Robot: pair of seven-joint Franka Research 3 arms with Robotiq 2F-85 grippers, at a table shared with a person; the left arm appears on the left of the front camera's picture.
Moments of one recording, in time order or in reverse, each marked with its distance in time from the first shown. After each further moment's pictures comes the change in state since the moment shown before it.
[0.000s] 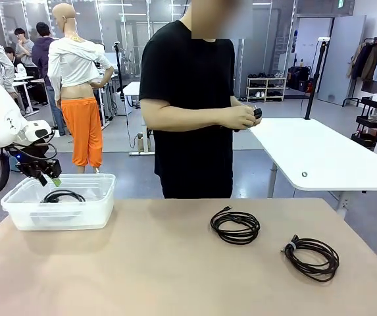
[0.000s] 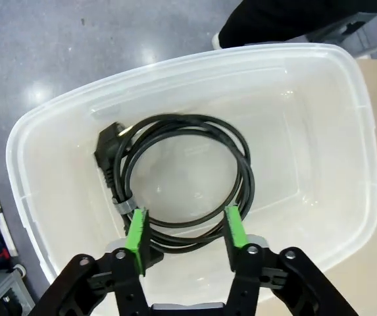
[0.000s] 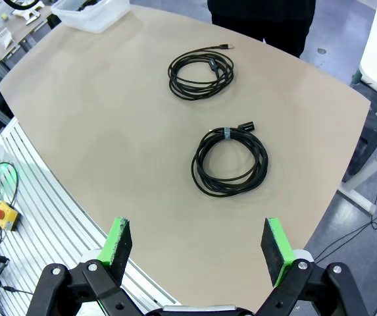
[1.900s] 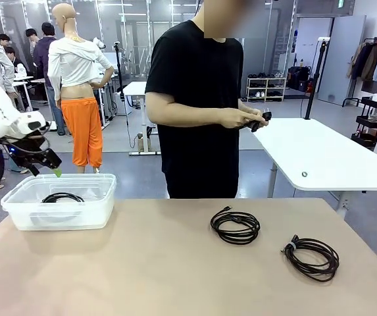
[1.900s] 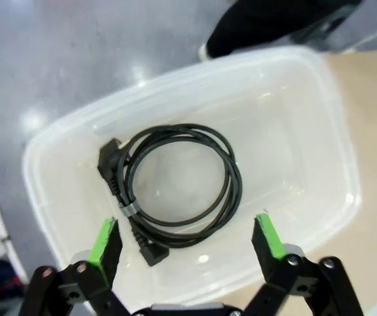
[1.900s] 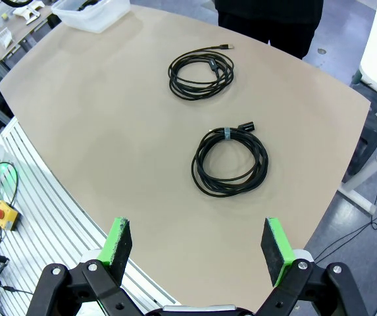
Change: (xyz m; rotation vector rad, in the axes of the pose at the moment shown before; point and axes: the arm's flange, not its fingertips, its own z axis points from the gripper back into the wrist) left arm -0.004 0.008 0.038 -0.052 -0.079 -0.117; right arm 0.000 0.000 0.000 0.000 0.000 0.001
